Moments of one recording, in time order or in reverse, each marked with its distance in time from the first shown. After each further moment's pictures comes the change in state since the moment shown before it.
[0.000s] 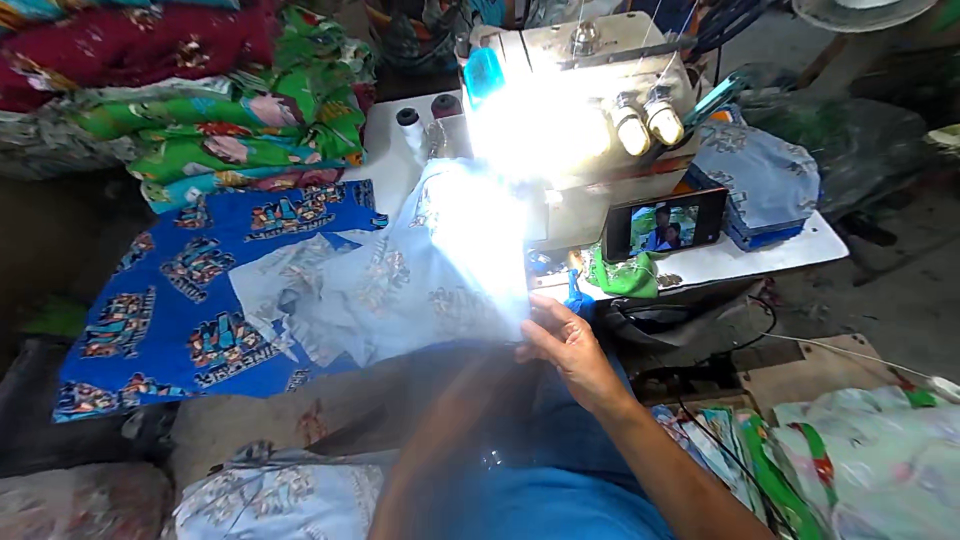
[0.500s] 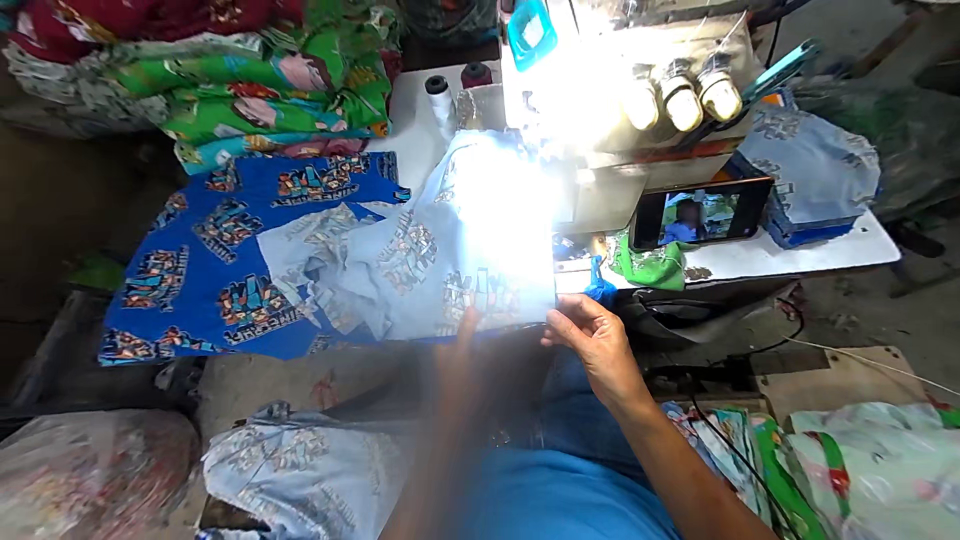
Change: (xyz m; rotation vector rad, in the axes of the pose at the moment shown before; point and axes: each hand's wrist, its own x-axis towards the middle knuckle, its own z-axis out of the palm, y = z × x) left_hand 0.046 0.013 0.027 -0.563 0.730 0.244; right_hand -0.008 0.009 -0.005 -0.113 0.138 -0.057
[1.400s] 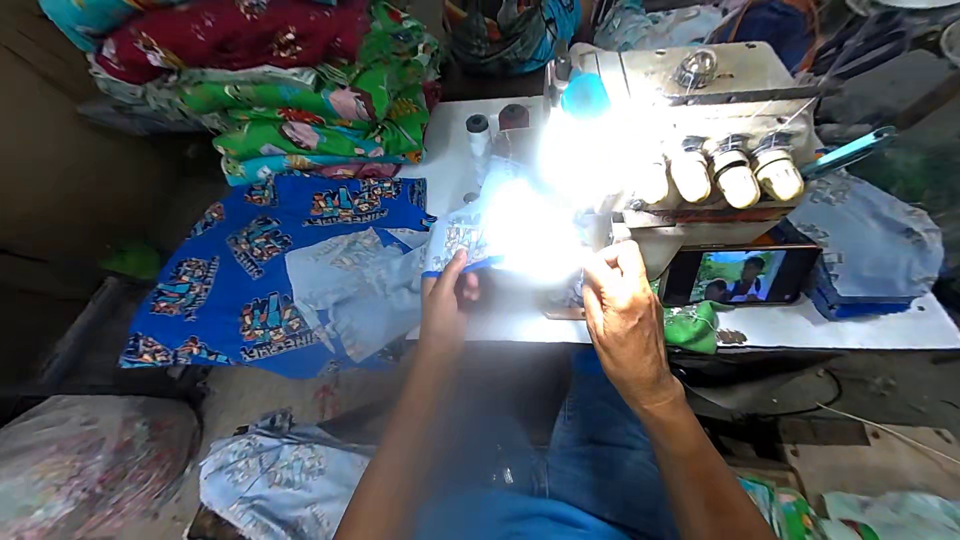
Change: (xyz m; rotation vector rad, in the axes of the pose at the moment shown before) left_hand 0.108 0.045 0.027 0.105 -0.093 0.076; right_hand 0.077 -0.056 0.022 -1.186 0.140 -0.658
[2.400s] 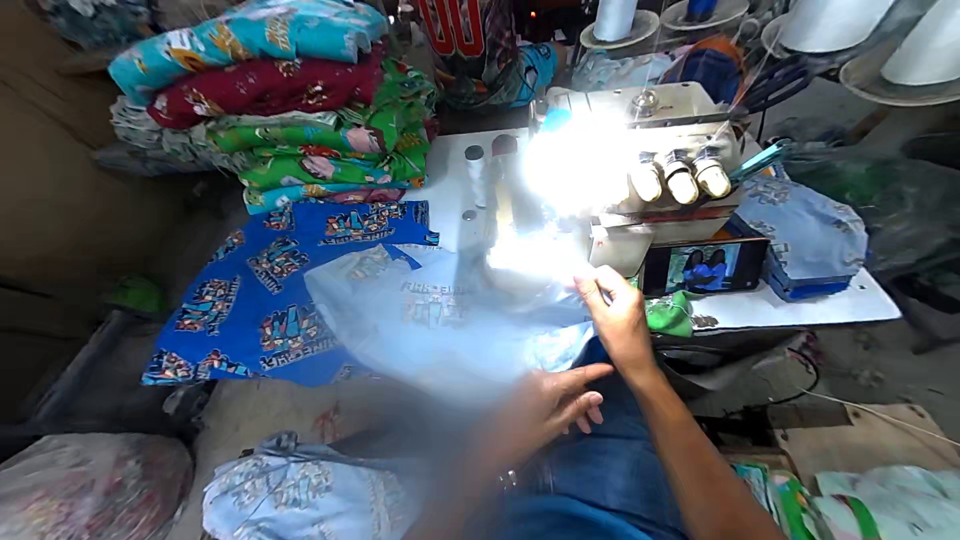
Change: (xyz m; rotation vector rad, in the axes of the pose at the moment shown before) left_hand -0.116 -0.006 0.019 0.579 -0.965 0.221; right_hand -0.019 0.023 0.005 0.426 0.039 0.222
